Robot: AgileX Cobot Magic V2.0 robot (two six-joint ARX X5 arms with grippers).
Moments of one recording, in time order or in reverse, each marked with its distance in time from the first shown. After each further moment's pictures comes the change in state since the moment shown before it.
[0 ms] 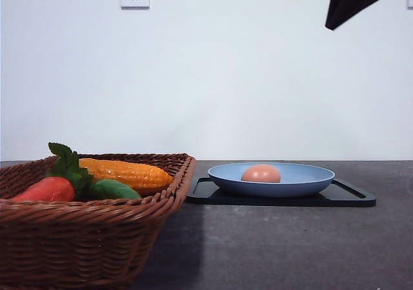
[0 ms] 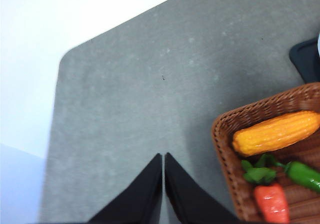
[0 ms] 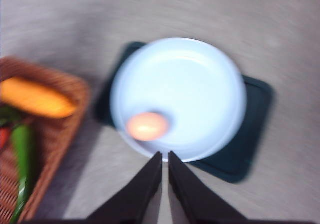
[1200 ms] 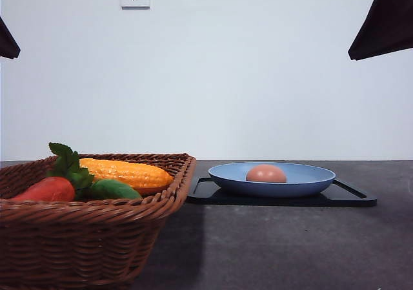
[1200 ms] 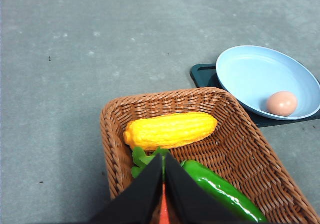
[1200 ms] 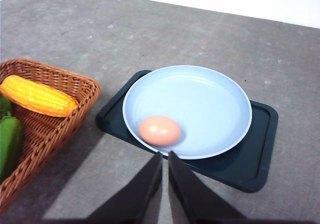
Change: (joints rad) left_arx 0.092 -0.428 -0.777 0.677 0.385 -0.169; right_arx 0.378 -0.613 -0.852 0.666 0.461 0.103
